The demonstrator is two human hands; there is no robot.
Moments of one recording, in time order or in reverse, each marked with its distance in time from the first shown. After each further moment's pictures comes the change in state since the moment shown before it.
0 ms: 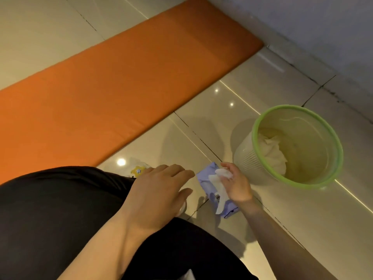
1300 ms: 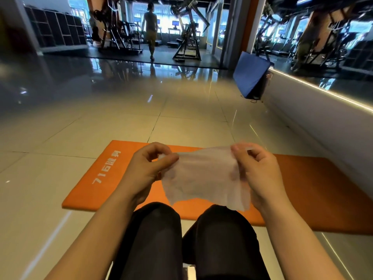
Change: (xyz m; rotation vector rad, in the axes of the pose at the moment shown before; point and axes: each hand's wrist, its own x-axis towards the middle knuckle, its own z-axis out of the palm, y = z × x) left_hand -0.218 -0.046 -0.180 -1.070 1.254 -0.508; right_hand -0.150 -0.390 0.064 0.545 -0.497 -0.668
